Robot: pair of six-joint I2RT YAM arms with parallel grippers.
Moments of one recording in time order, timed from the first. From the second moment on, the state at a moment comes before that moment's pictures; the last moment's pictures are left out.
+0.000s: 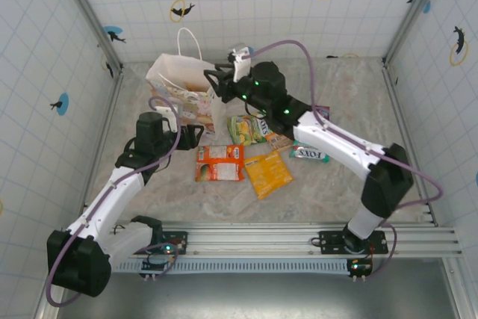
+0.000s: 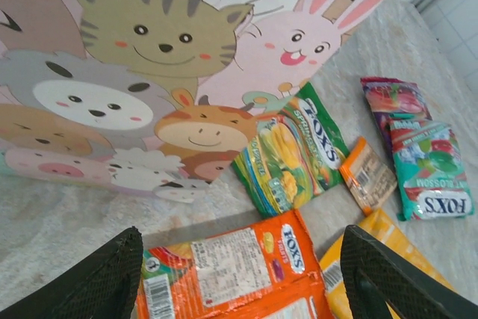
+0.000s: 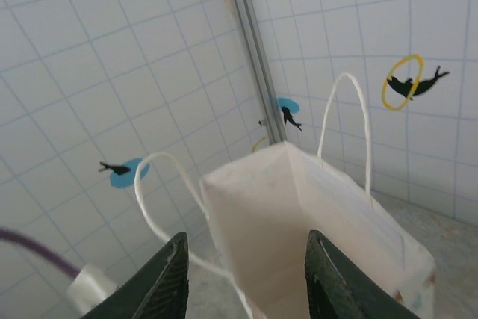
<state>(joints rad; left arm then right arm) -0.27 1.00 0.68 -0.25 0.33 -0.30 0.84 1.62 1.43 0.17 -0.08 0.27</state>
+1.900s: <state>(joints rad) -0.36 1.10 0.39 -0.17 0.49 -0.60 0.56 1.20 0.53 -0.20 -0.32 0.63</state>
